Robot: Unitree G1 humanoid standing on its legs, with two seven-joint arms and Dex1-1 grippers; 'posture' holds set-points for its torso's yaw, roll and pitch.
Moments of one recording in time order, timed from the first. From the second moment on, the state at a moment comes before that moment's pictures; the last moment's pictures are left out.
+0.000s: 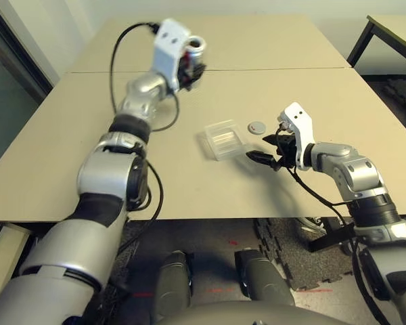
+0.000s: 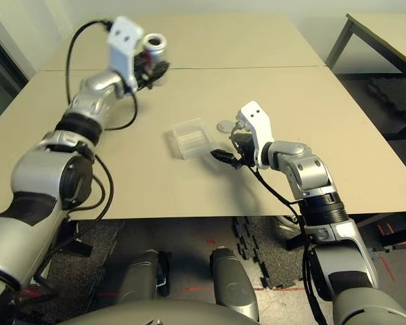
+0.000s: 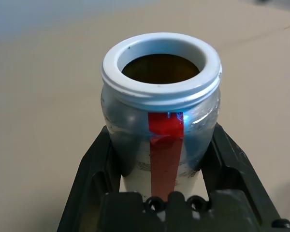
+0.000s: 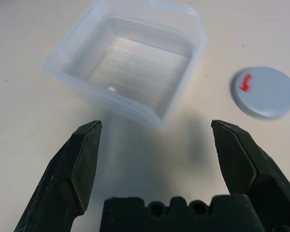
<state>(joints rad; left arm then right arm) -1.06 0.29 0.20 1.17 -0.04 -0.03 -0.47 -0.53 -0.48 0.10 0.13 0.24 0.70 0.78</state>
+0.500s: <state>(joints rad) -1.06 0.33 0.05 1.18 0.08 -0.13 -0.34 -0.53 -0.48 0.10 0.12 0.24 0.70 0.78</state>
